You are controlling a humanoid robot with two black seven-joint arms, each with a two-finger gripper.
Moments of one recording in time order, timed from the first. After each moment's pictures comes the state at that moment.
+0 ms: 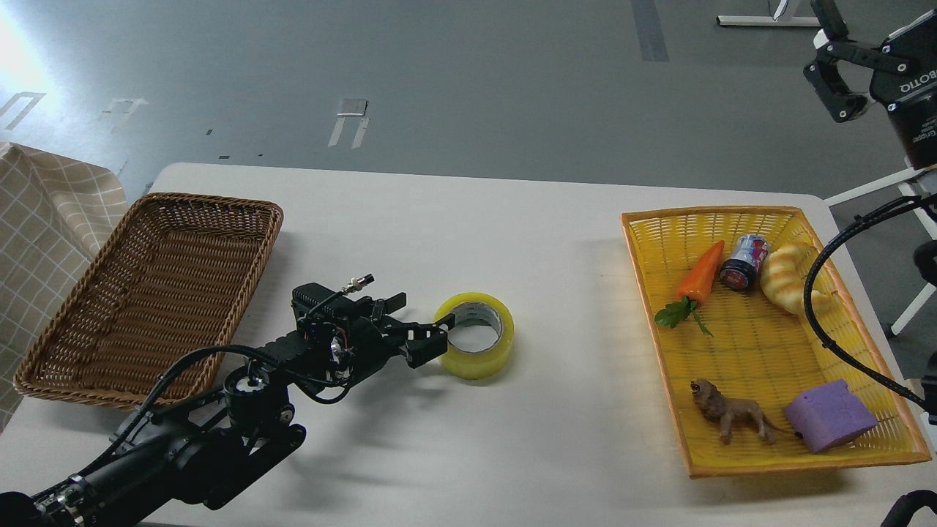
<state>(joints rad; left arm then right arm) -0.34 0.26 -0.74 -1.13 2.18 -0.01 -0.14 0.43 -0.19 1.79 1.50 -0.62 0.49 -0.21</state>
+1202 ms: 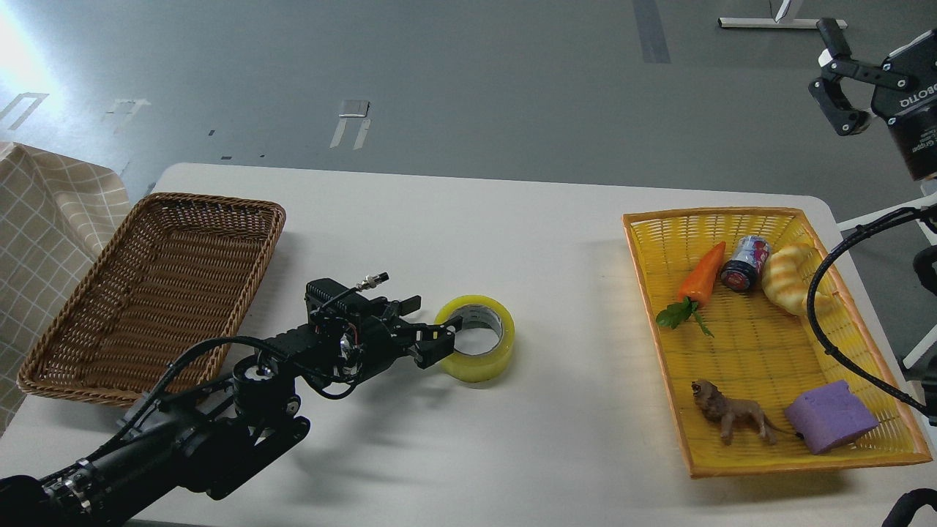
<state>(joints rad) -0.39 0.26 -0.68 -1.11 2.18 -0.10 -0.15 0.43 -0.19 1.81 1.41 -0.62 0.49 -0.21</state>
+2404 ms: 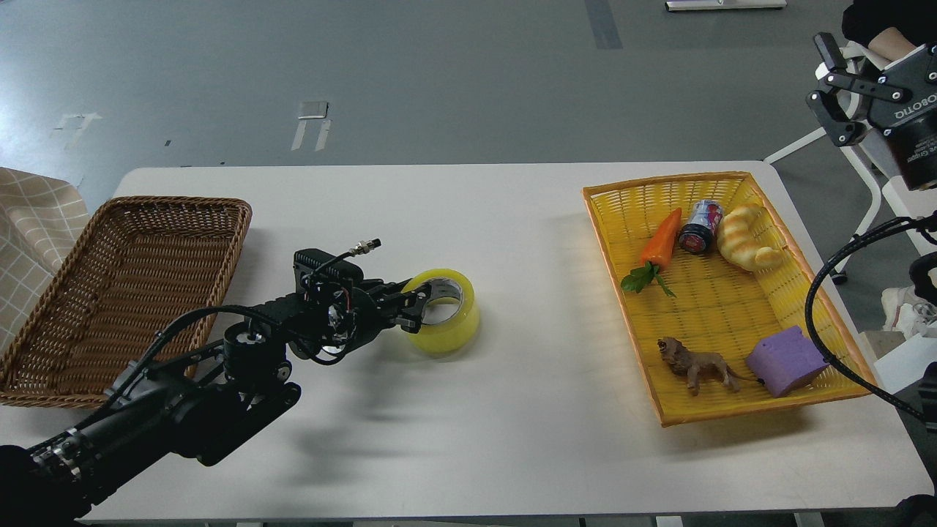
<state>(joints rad) -0.48 0.29 -0.70 -1.11 2.11 -0.17 -0.07 0.41 -0.19 1.81 1.40 -0.62 0.49 -0.21</state>
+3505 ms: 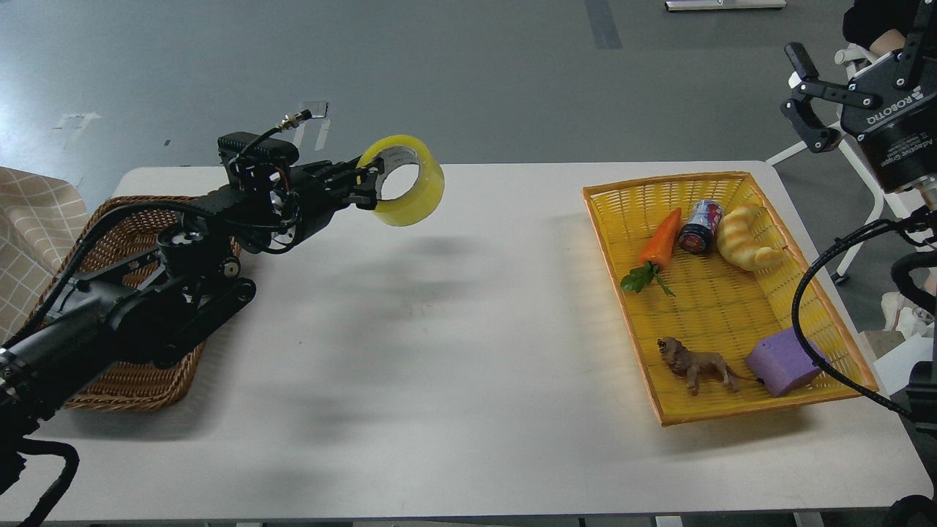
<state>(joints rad) -0.69 0.51 -0.77 -1.11 1.94 -0.10 -0.04 0.42 -0.19 1.75 1.40 -0.62 0.49 -0.21</state>
